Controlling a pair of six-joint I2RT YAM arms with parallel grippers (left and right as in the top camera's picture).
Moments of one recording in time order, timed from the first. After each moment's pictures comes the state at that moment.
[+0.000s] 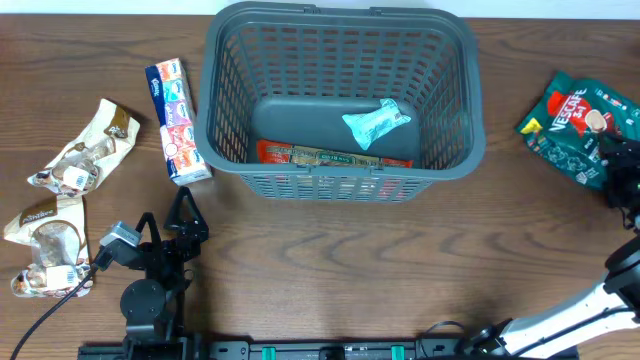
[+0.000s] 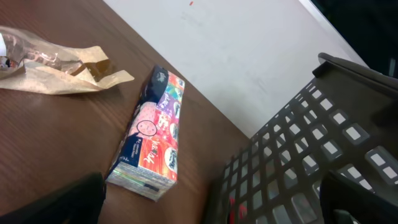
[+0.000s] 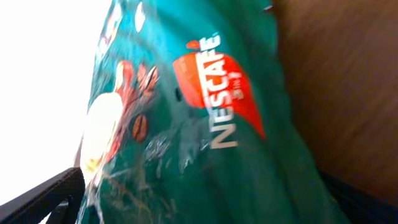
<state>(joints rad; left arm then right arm) 0.01 0.01 0.03 -0.12 -0.11 -0.74 -0.91 2.10 1.15 0.16 -0.71 0.56</state>
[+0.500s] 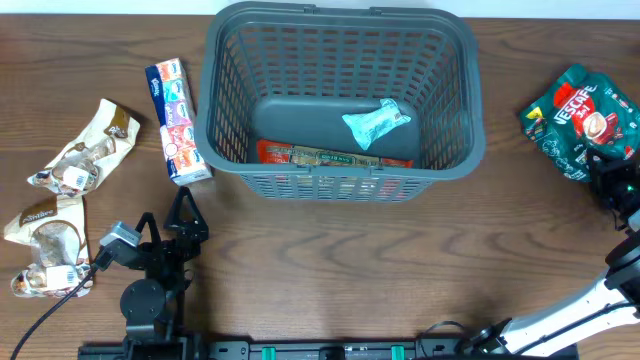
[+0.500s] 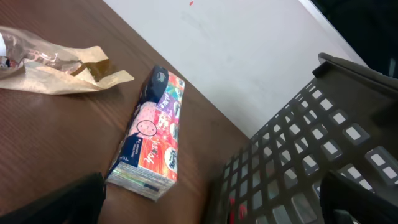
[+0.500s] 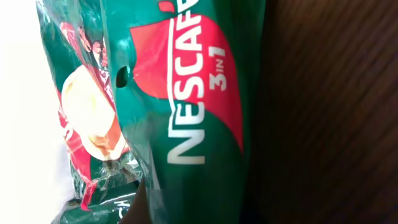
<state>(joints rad) 0.01 0.01 0.03 -0.12 -0.11 -0.74 -0.90 2.14 1.14 0.15 -0.74 0.58</state>
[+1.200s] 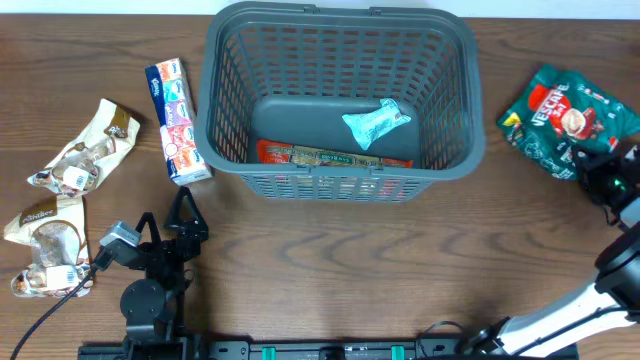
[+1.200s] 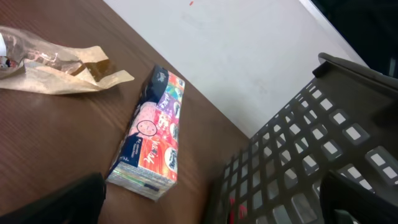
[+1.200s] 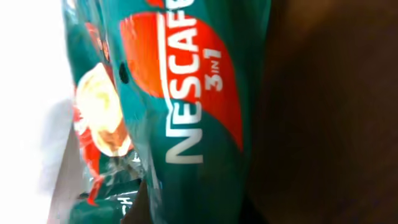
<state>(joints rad) 0.01 0.01 0.03 -0.12 -0.11 -0.74 -0.83 2.04 1.09 0.09 -0.74 0.46</state>
